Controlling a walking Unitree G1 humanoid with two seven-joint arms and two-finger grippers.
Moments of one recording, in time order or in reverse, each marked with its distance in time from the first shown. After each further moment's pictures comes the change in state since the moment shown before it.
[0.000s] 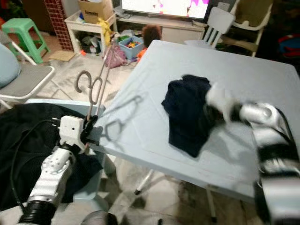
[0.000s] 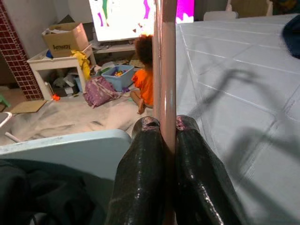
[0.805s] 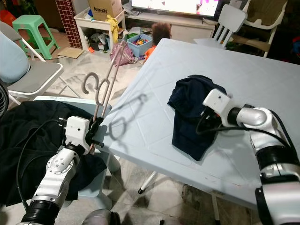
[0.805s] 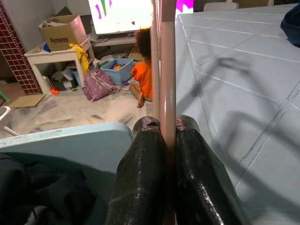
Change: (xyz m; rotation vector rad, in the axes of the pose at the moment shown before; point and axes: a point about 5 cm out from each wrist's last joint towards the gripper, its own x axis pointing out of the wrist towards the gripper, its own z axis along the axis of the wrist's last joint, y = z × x) left arm 0.001 -0.006 -0.002 0.015 0.015 -0.039; right arm -0.010 0.022 -0.017 -0.016 0.114 0.225
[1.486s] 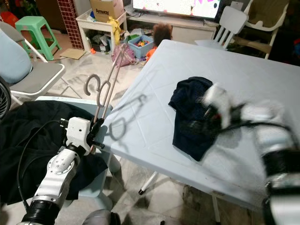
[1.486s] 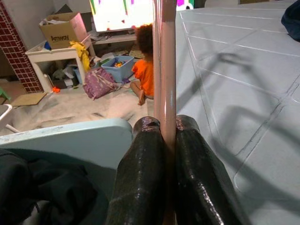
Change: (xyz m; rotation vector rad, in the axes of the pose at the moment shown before) left arm 0.001 -0.003 -0.002 0.003 0.014 -0.013; right arm -0.007 0.033 0.023 0.115 -0.178 0.360
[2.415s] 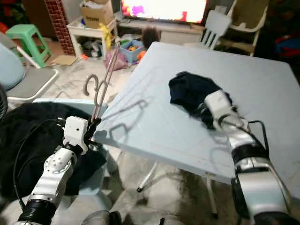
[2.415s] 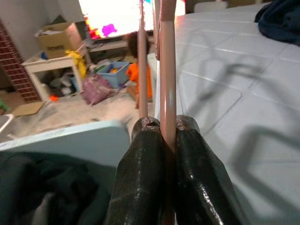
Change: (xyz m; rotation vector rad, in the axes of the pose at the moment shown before) left arm -0.001 0.006 -0.001 0.011 0.013 0.017; right arm 0.015 -0.054 -0.053 0.258 0.307 -1.074
